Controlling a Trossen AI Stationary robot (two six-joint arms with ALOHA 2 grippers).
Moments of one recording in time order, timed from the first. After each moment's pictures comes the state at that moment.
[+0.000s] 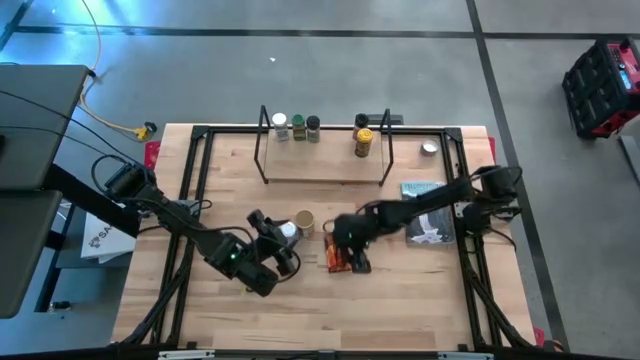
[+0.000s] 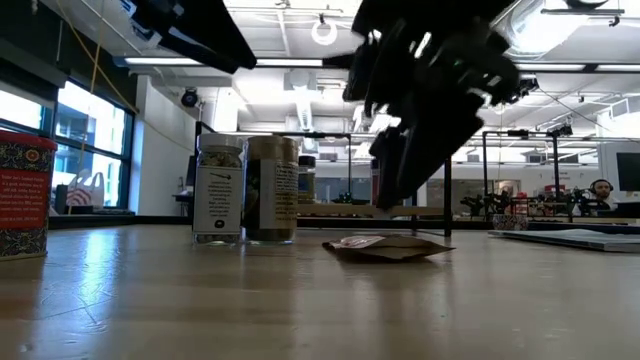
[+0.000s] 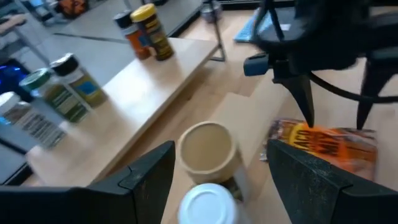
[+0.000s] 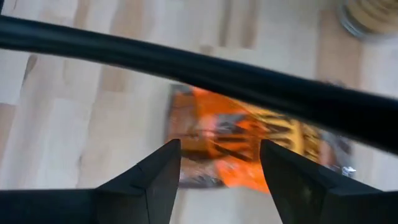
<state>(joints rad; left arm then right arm) -0.57 1.57 1.08 -0.56 -1.07 -0.71 0.14 1.80 1.10 -0.35 -0.21 0.07</state>
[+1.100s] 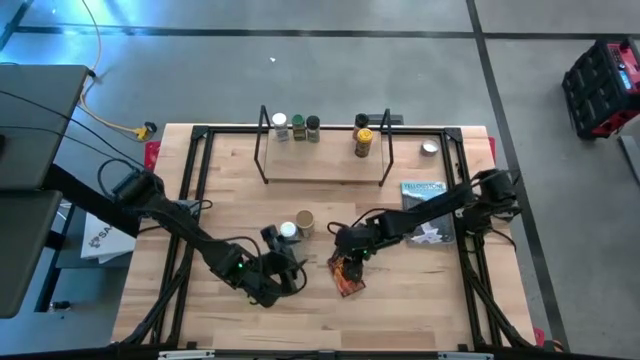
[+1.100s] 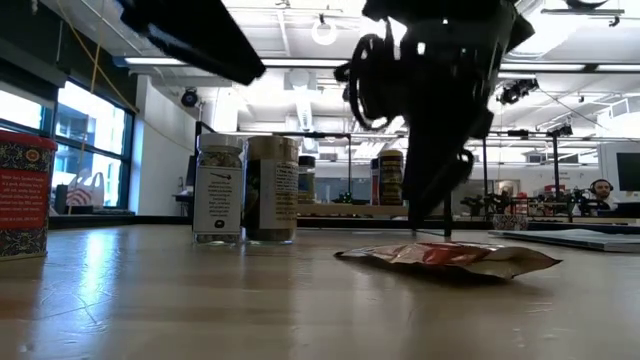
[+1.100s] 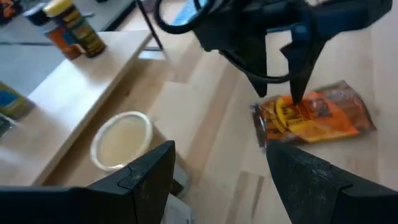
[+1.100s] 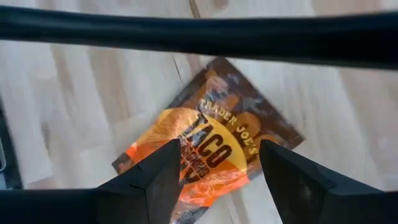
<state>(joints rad) -0.61 1.66 1.08 -0.37 -0.91 -0.54 0.23 1.82 1.10 -0.38 -0.12 0.64</state>
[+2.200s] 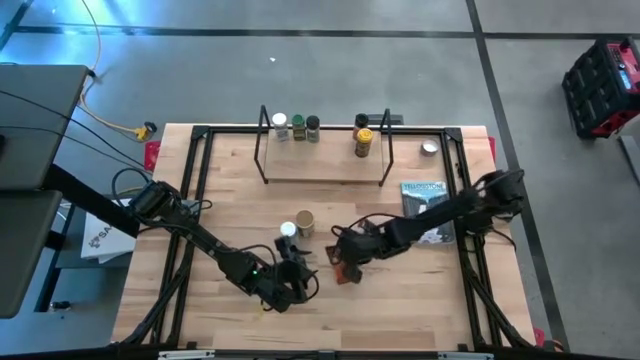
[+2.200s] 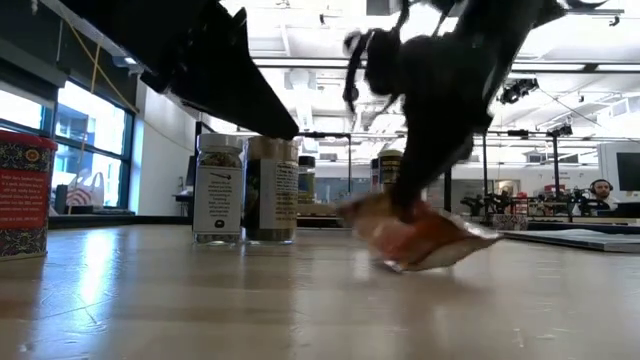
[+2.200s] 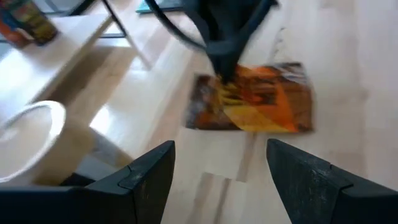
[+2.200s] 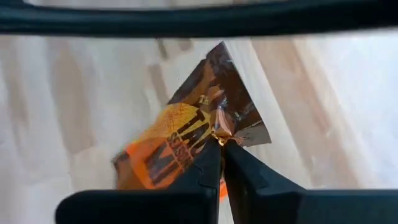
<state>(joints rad) -0.59 1.83 1.08 -0.16 -0.84 -0.50 0.32 1.79 1.09 -0.38 0.18 0.63</state>
